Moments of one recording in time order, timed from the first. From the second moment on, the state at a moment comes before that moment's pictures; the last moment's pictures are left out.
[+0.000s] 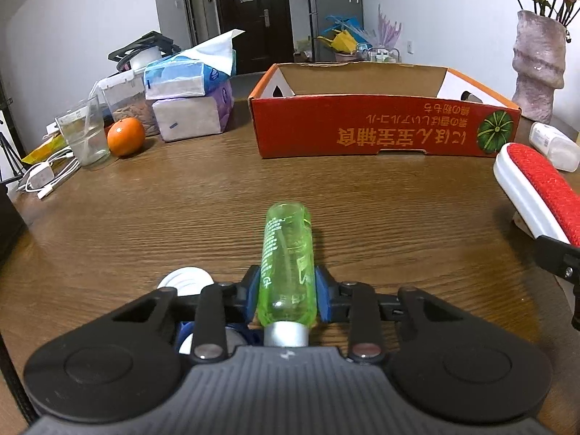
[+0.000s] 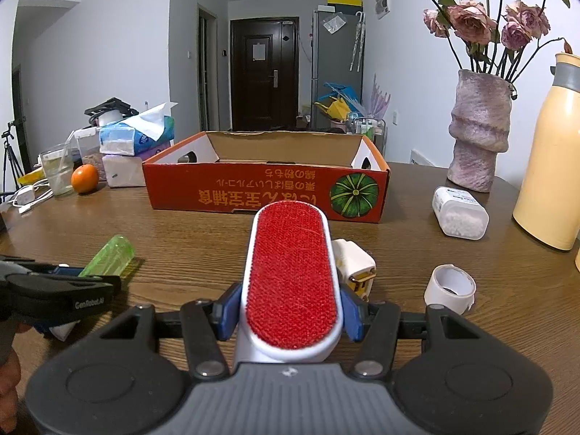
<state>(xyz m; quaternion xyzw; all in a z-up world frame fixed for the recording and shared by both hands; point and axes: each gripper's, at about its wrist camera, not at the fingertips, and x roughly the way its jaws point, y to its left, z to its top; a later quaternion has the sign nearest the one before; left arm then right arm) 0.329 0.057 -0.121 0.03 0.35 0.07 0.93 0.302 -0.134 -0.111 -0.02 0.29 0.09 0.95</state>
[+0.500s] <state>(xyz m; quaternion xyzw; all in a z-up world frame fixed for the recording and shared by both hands) 0.327 0.059 -0.110 0.02 0.33 0.06 0.94 0.302 -0.134 -0.111 -0.02 0.29 0.09 0.95</state>
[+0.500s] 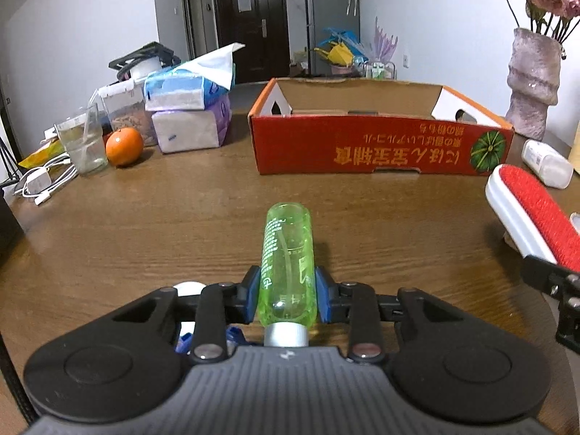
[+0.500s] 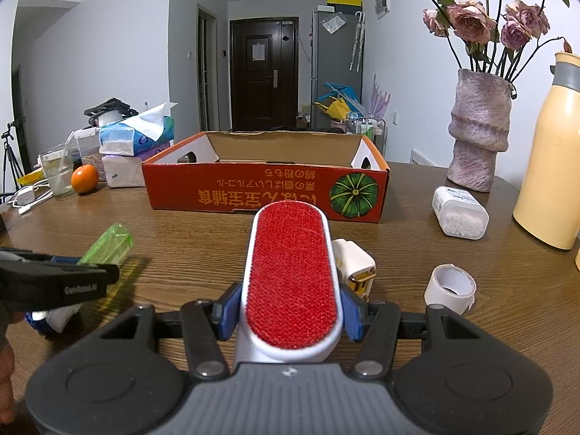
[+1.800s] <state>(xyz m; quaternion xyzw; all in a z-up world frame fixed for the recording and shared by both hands) 0.375 0.049 -0.062 -0.01 0.28 0.04 0.96 0.345 -0.147 -0.076 0.00 0.25 0.07 0.96</state>
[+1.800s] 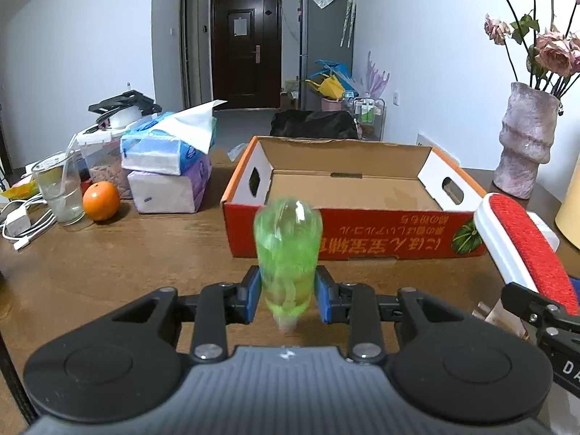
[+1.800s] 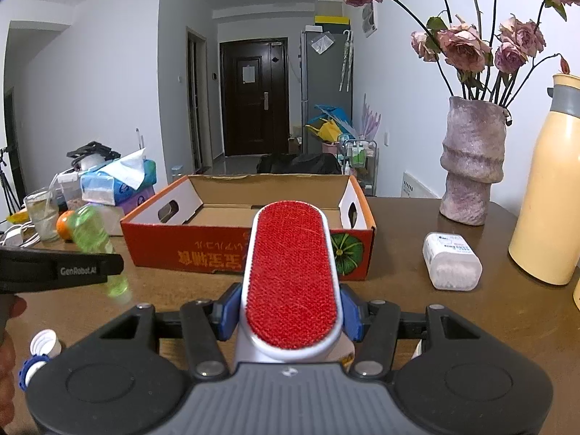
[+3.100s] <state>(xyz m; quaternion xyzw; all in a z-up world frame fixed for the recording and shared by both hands) 0.444 0.031 -0.023 -0.06 0.23 0.03 0.97 0.439 -0.141 -0.050 0.04 0.24 0.08 0.97</state>
